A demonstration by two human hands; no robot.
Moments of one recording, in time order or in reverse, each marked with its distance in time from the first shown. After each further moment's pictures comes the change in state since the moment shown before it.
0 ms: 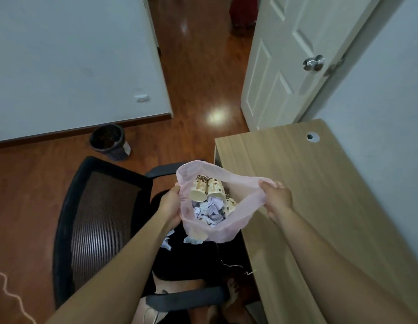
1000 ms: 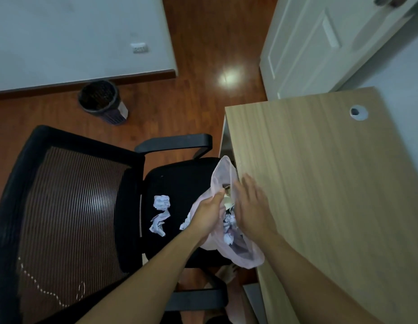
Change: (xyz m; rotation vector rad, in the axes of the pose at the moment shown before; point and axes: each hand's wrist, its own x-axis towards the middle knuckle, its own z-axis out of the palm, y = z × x) left_hand 0.090 -0.117 0.063 0.330 -0.246 -0.083; right_hand 0.074 0.152 0.077 -1.219 -0.370 -0.895
